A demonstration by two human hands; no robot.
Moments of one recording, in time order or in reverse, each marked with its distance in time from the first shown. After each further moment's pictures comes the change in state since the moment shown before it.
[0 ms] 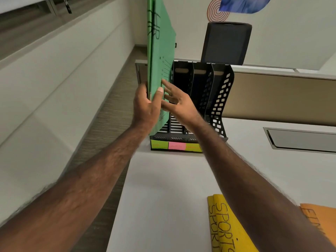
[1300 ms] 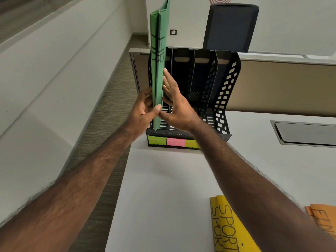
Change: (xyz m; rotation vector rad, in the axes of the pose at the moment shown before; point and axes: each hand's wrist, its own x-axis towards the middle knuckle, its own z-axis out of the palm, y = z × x) left_hand -0.002 -0.073 -0.018 -0.094 -0.480 -0.152; right_hand 0.019 0.059 0.001 -0.225 -0.077 -0.183
